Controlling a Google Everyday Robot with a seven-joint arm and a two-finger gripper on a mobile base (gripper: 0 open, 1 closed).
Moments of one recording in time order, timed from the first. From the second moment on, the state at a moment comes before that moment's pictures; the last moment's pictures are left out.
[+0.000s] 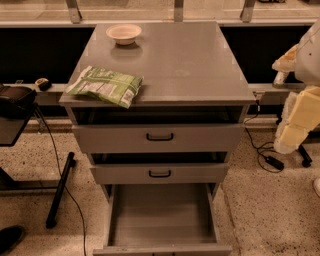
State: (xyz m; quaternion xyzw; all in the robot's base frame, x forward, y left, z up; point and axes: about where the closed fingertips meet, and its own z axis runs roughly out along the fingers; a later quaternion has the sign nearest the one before) arm 0.438 -0.217 0.976 -0.60 0.78 -0.03 0.16
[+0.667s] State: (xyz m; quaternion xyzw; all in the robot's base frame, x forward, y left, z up) arm 0.477 -0.183 0.977 -0.64 0.75 -0.04 0.17
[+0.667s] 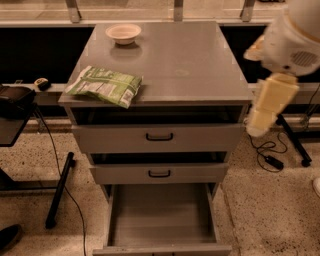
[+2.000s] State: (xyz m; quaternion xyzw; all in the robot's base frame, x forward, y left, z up) arm 0.658 0.078 0.892 -0.75 0.64 -0.02 0.14
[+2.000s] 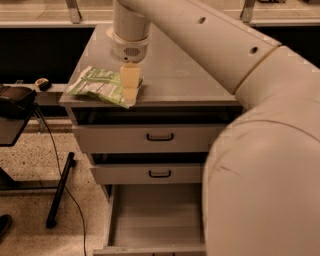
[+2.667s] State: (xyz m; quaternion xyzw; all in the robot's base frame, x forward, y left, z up) arm 0.666 0.112 0.842 -0.75 0.66 0.01 0.11
